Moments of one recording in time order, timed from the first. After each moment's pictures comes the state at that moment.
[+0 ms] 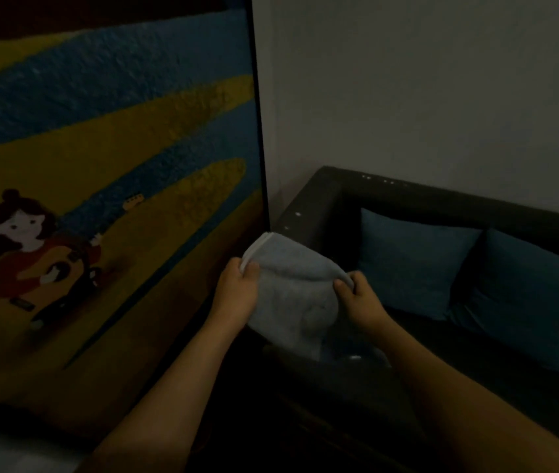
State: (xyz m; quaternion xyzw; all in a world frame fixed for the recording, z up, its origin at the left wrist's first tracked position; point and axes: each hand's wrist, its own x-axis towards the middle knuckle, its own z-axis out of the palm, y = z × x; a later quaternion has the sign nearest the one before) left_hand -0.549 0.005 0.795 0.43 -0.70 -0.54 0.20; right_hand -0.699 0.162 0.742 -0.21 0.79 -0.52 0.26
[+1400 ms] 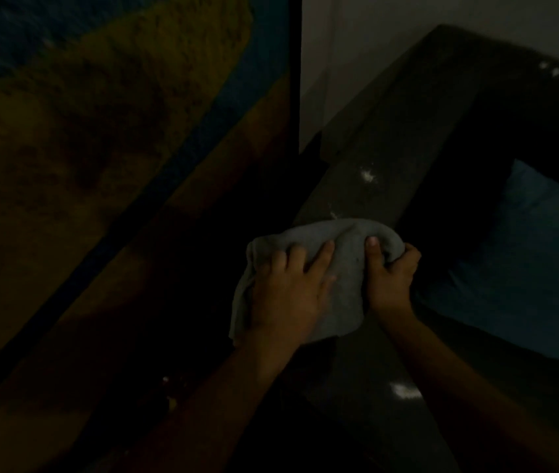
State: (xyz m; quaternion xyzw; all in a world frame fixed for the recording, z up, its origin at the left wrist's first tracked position) left_hand -0.827 -0.221 0.502 0.30 -0.95 -0.04 0.00; right_hand -0.958 -0.137 0.464 -0.03 0.82 -0.53 0.22
